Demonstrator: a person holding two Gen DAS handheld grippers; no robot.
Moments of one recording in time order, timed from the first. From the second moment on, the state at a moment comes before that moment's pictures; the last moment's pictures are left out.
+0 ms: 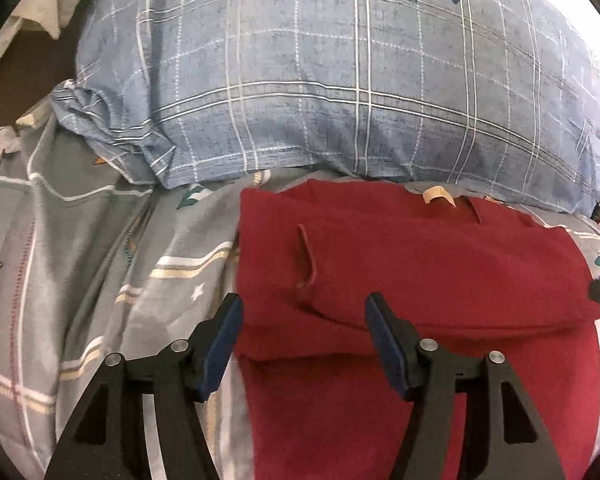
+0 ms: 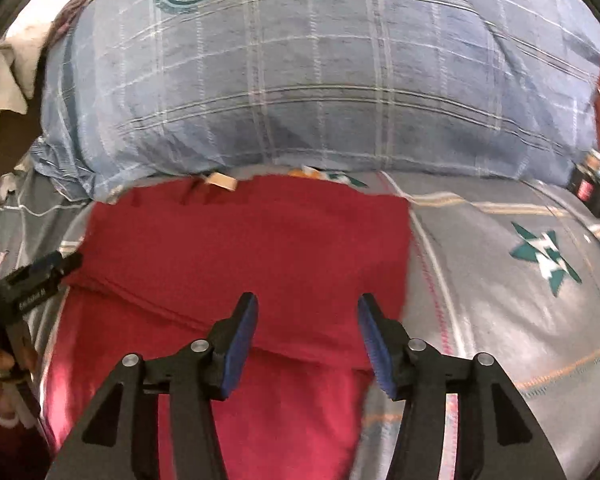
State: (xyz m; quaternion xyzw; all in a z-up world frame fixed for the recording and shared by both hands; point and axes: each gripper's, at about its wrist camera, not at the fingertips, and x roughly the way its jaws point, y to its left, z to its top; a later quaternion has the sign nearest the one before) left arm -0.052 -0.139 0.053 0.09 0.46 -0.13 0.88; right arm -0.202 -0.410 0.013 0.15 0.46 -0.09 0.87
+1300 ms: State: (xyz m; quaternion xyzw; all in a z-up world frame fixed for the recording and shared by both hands) left arm -0.112 -0.108 0.083 0.08 0.46 -0.13 0.87; right arm -0.237 -0.408 0.031 0.21 0.44 -0.07 0.87
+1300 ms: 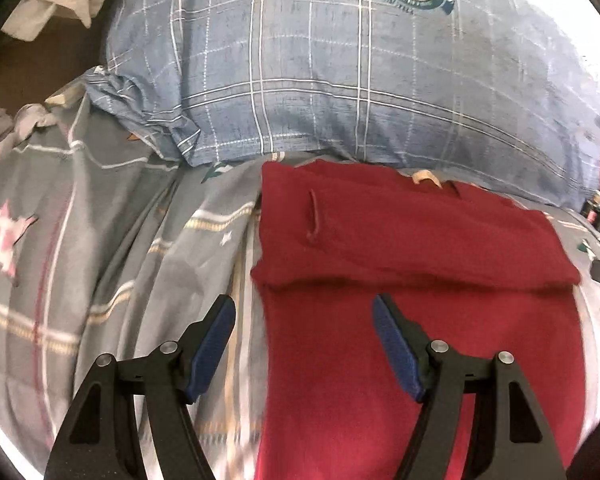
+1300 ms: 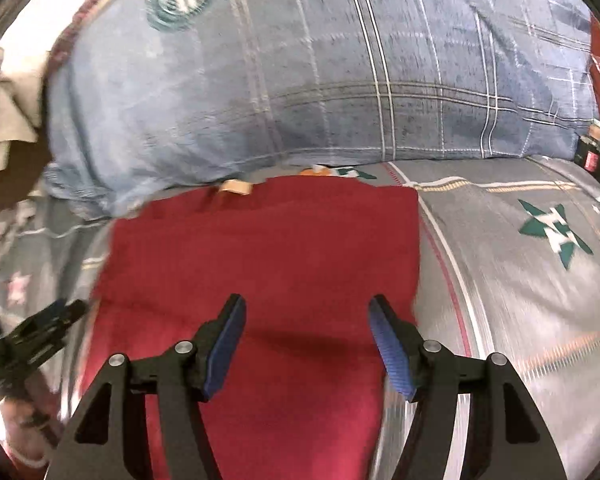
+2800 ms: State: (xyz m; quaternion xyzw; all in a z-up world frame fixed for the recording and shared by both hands) left arm -0.252 0.001 0.068 0.05 0.61 -0.21 0.76; right arm -0.421 -0.324 -0.049 0.25 0.60 0.09 0.76
